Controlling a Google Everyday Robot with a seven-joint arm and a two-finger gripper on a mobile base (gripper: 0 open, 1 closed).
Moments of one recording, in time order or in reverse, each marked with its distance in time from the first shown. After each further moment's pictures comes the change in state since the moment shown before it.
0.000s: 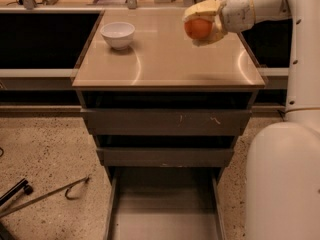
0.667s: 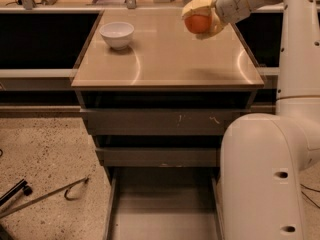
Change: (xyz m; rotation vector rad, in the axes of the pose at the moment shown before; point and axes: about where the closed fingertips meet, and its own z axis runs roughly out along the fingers) arm 0.031 0.013 0.005 -0.222 0.079 -0.032
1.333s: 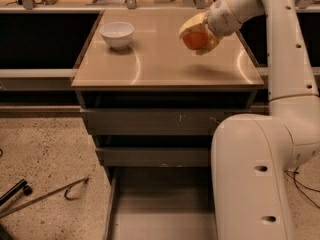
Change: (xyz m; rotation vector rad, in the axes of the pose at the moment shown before) arm -0.006 0.048 0.036 -0.146 -0.065 0.095
